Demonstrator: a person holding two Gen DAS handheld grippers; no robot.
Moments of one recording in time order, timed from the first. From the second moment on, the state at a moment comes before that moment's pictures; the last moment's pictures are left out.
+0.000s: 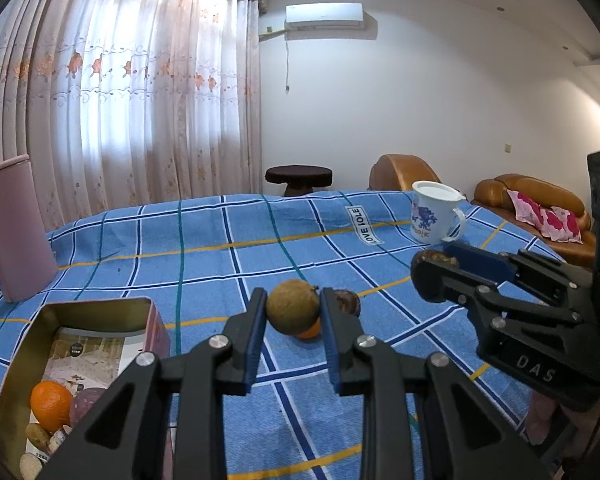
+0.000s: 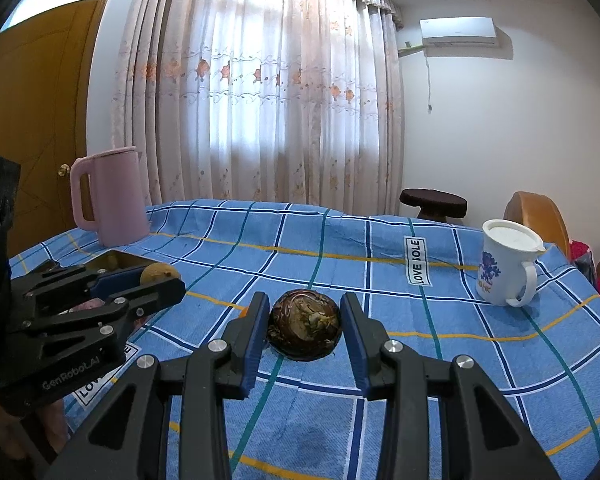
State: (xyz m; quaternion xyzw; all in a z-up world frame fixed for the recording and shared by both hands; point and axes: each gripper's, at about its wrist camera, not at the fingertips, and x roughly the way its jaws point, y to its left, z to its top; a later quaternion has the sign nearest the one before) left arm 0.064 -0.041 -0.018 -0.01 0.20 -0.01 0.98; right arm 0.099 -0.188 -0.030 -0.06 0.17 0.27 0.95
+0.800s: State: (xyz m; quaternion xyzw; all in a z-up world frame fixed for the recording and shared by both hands) left arm -0.001 0.071 -0.009 -0.04 0.22 0.07 0.97; right arm 0.057 -0.078 -0.008 -0.06 0.17 0.41 0.89
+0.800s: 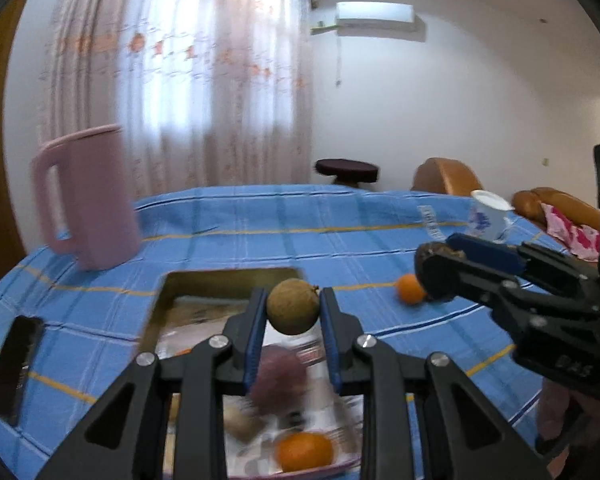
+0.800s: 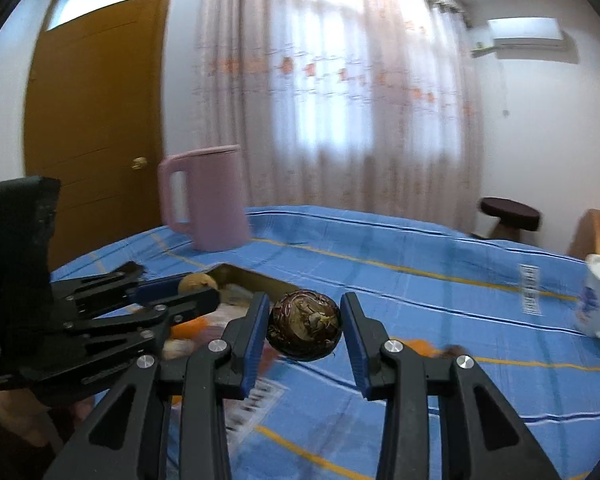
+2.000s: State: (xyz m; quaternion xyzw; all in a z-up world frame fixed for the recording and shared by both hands) left arm 0.004 0.087 -0.007 -0.07 0.23 0.08 0.97; right arm 0.071 -0.060 -0.027 -0.12 0.22 0.39 0.89
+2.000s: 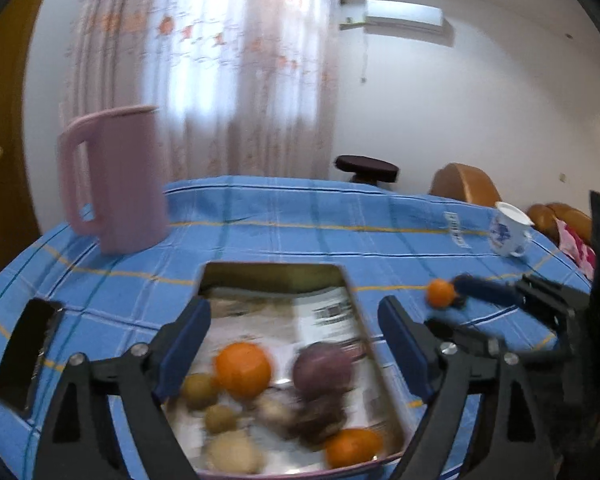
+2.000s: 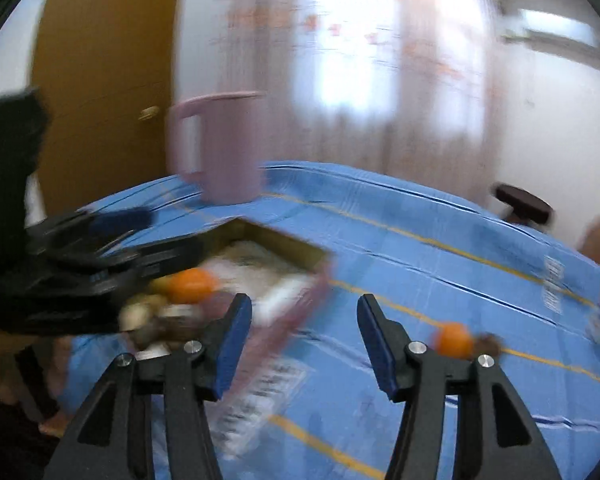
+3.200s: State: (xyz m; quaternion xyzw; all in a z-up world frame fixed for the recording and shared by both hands) left arm 0.131 -0.036 -0.030 0.00 0.31 0.03 0.95; right arm 0.191 -0.164 -0.057 -0.01 0.32 0.22 0.92
